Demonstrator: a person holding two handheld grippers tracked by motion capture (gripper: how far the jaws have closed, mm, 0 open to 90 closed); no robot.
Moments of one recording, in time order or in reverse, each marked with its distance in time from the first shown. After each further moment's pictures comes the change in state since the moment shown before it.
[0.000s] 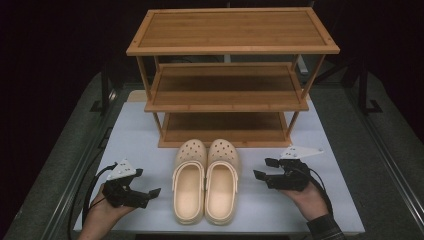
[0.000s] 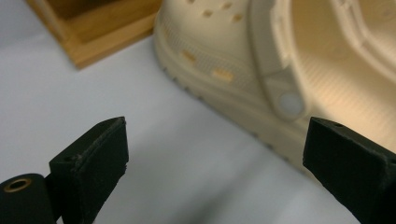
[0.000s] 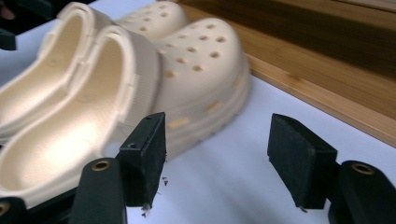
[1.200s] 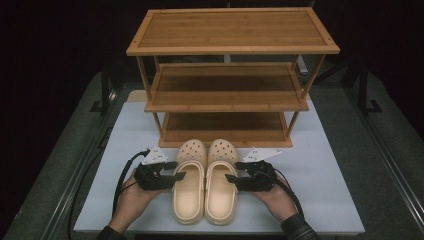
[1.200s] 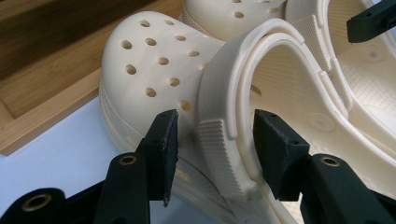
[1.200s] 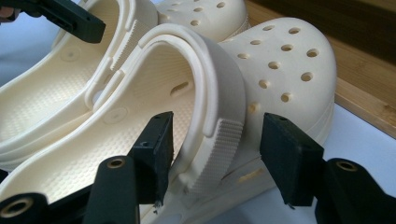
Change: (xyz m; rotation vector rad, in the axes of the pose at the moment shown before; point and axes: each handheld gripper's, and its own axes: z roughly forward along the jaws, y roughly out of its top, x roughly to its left) left arm -0.020 0.046 0.054 0.019 -0.052 0.074; right arm 0.045 0.017 0.062 0.064 0.040 -0.089
